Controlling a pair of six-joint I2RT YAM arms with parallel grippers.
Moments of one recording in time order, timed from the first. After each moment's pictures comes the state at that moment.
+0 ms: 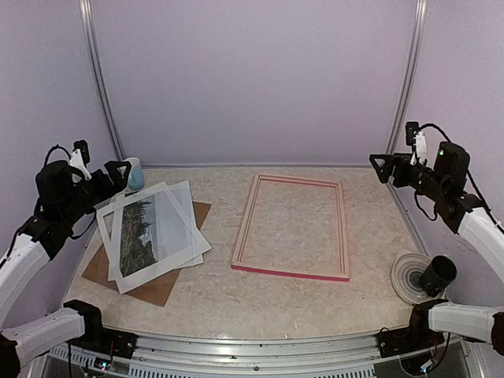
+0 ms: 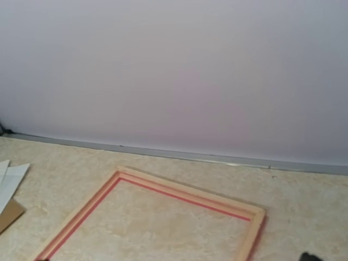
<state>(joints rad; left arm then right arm) -0.15 0.77 0.69 -0.06 0.04 -0.44 0.08 0.97 0.82 0.01 -0.32 0.11</state>
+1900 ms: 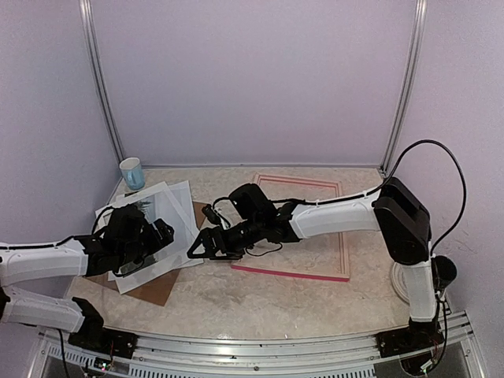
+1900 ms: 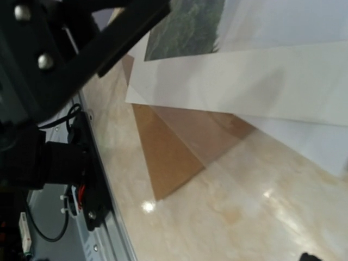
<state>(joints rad) -0.59 1.09 0.44 -0.03 -0.31 -0.91 1.01 2.13 1.52 0.01 -0.59 0.69</state>
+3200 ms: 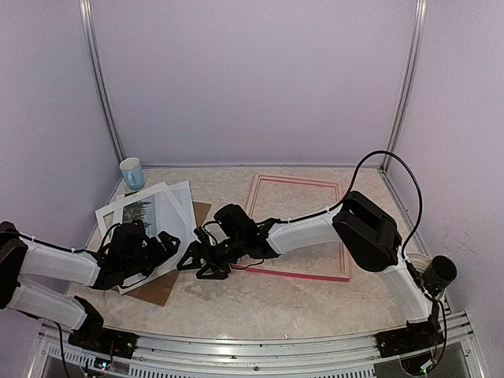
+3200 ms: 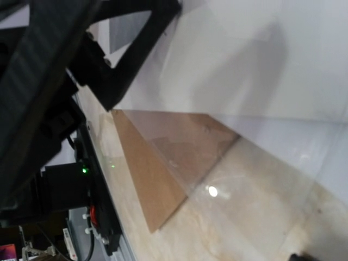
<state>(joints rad) -0.55 1.25 0.26 0.38 -0.16 -0.99 1.05 2.39 1.67 0.12 -0.67 0.99</state>
